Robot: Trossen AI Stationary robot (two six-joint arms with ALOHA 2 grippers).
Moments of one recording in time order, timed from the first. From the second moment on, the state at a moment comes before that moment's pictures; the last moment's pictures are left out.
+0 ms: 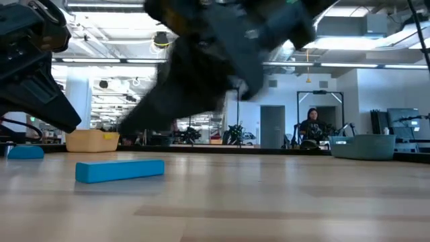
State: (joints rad) left arm -0.82 1.57 0.70 -0.44 -0.83 -1.54; right arm 0.33 2.17 1.40 0.15 0.04 -0.16
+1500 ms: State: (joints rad) left arm -0.81 1.60 0.70 -0.01 -0.87 -0.93; right arm 0.41 2.16 1.40 0.11 0.45 -0.22
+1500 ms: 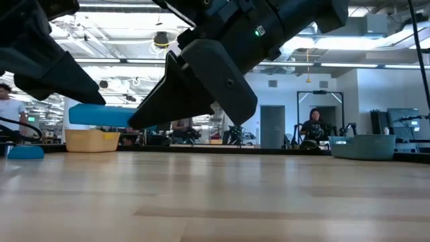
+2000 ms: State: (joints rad) left arm -0.82 1.68 0.70 0.13 -0.85 -0.73; right arm 0.43 2.16 1.49 0.08 0.41 -0.21
